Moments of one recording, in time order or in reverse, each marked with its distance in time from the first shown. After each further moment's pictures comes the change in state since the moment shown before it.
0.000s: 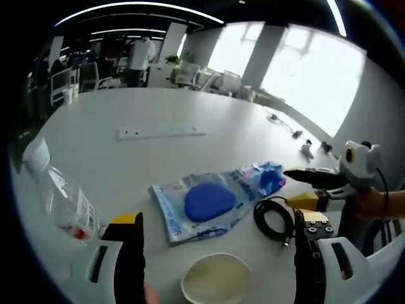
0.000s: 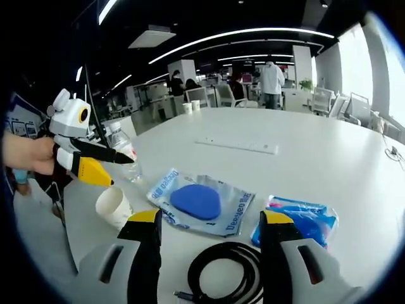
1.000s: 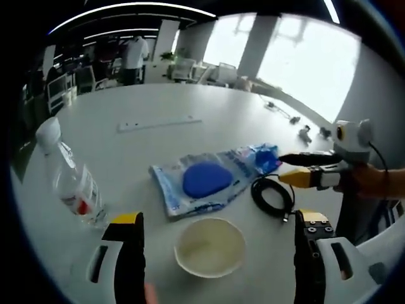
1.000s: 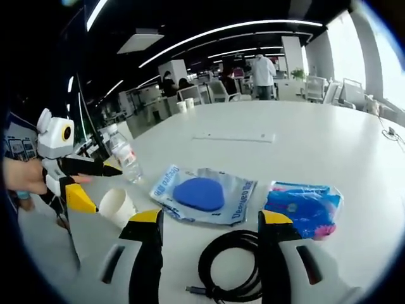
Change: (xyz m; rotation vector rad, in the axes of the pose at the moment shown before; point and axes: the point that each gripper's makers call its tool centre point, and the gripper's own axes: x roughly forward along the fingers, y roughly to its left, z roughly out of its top) left arm -0.016 0.001 -0.038 0.059 0.052 0.017; right arm -0.003 0.004 -0.018 0.102 0.023 -0.013
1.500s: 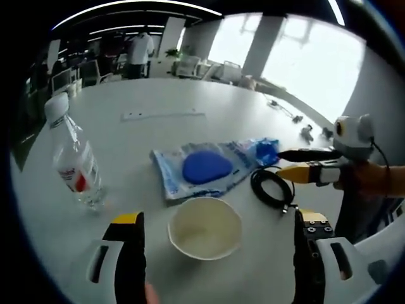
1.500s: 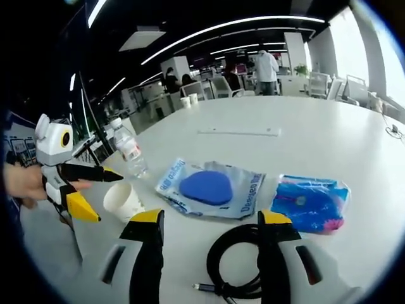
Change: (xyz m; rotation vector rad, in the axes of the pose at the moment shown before) left arm -0.006 -0.004 -0.021 -0.030 0.009 0.016; right arm 0.004 0.014 -0.006 -0.013 0.025 0.028
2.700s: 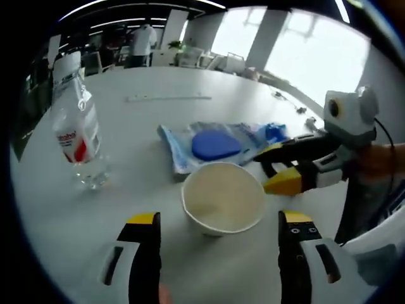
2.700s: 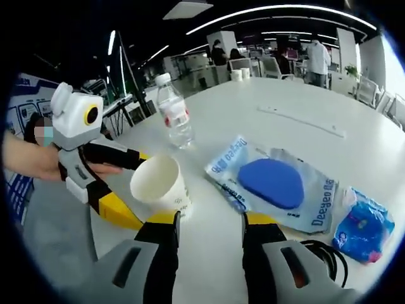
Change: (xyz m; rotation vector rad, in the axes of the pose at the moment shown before) left arm 0.006 0.019 -0.036 -0.011 0.053 0.007; right arm 0.050 0.083 -0.029 -0.236 0.207 0.285
